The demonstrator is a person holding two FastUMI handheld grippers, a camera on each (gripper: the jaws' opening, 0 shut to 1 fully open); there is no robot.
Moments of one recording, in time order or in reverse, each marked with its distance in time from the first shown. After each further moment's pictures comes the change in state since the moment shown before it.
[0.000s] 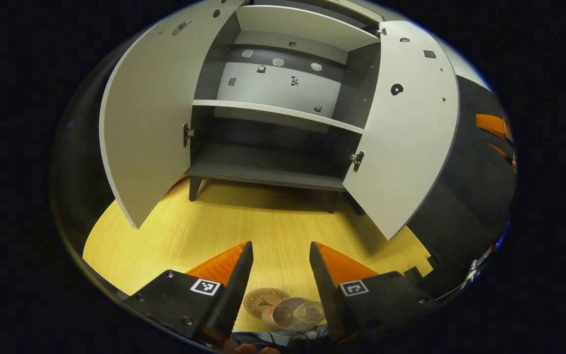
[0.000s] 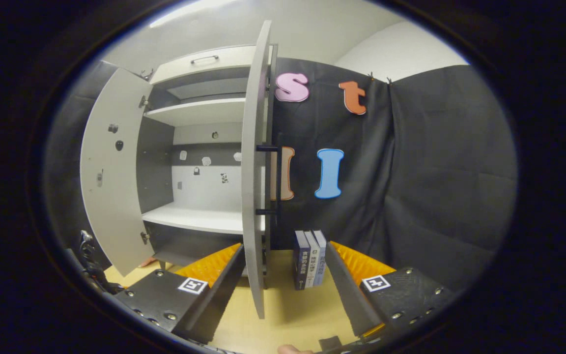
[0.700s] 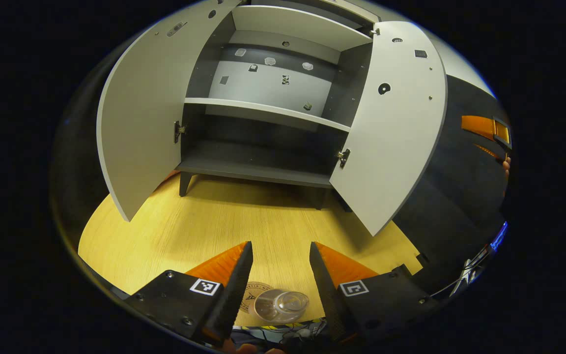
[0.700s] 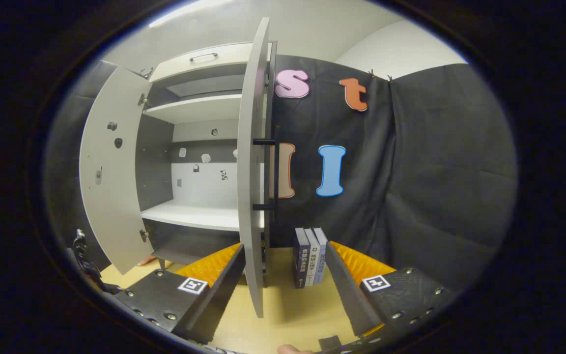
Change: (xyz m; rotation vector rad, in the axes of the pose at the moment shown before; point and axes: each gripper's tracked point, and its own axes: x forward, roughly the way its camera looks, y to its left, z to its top) left arm -0.015 -0.023 -0.006 -0.013 0.007 -0.053; right arm 0.005 0.001 -0.005 -0.005 0.015 0.013
